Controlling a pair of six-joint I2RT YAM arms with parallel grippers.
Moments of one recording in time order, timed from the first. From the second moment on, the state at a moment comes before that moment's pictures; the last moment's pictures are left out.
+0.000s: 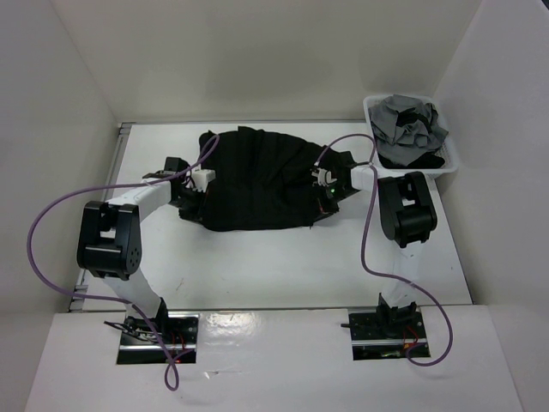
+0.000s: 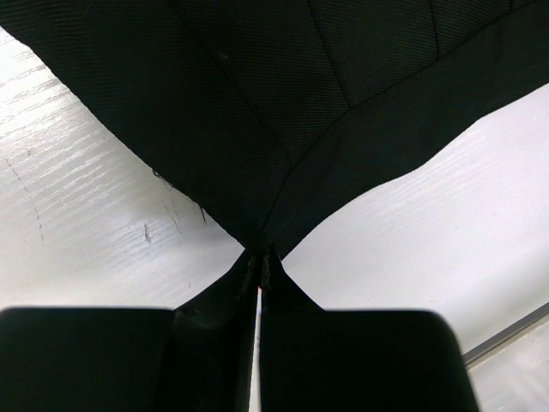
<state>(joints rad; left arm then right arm) -0.07 1.72 1.07 -0.59 0.41 0.14 0.21 2.03 1.28 -0.58 -0.69 0.00</state>
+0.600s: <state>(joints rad) -0.07 1.64 1.35 -0.70 0.38 0.15 0.22 2.00 1.71 -0.76 -0.49 -0.05</state>
